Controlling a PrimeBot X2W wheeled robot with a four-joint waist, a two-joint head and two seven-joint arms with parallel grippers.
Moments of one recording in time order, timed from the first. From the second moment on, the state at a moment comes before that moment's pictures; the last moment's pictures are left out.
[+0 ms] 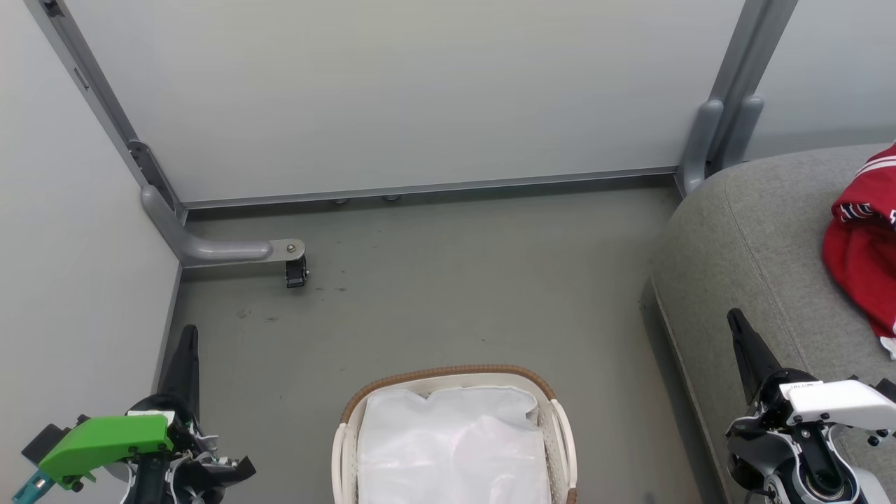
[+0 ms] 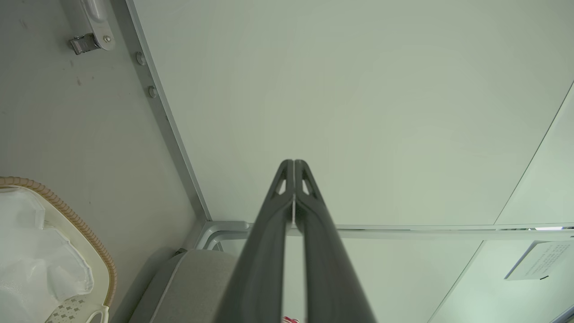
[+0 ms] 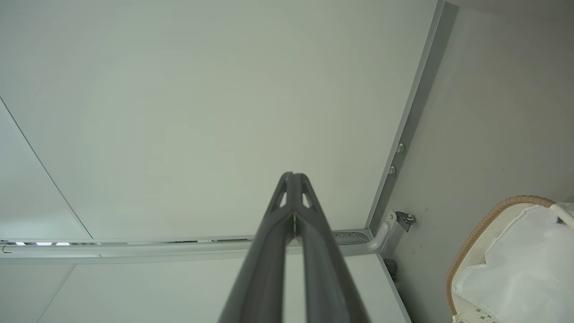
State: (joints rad) left arm -0.10 0.05 0.11 0.25 -1.61 -0.13 0.11; right arm -0.11 -0.05 -0.11 0.25 1.61 0.13 0.12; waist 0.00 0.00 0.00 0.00
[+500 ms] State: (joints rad) left arm -0.10 0.05 0.11 0.25 -1.61 -0.13 0.11; right arm -0.11 -0.05 -0.11 0.25 1.61 0.13 0.12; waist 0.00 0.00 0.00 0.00
